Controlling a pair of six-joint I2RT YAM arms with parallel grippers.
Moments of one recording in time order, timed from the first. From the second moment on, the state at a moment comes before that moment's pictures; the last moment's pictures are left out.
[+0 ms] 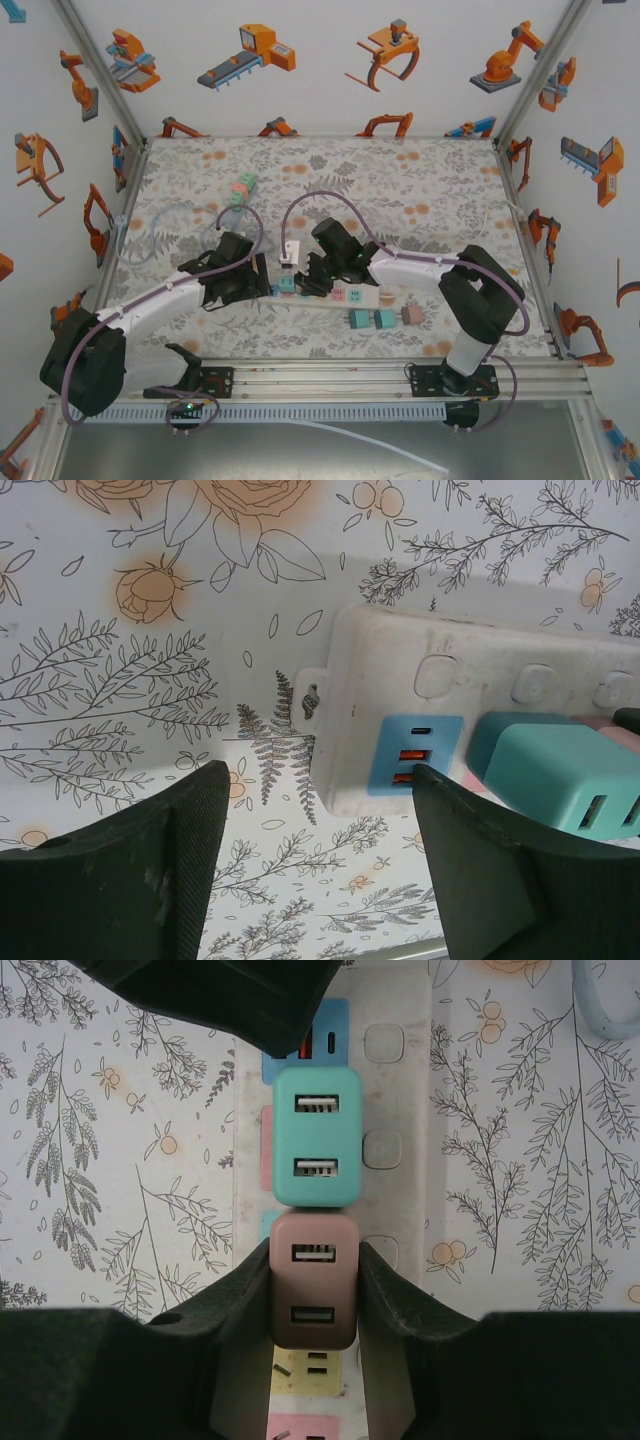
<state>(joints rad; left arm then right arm) -0.61 1.22 0.59 -0.42 -0.07 -0.65 0.89 1.71 0.97 -0.09 -0.50 -0.47</state>
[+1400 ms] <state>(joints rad) -0.64 1.20 0.62 -0.48 -0.17 -0.70 0.89 1.42 0.91 0.11 -0.46 -0.33</state>
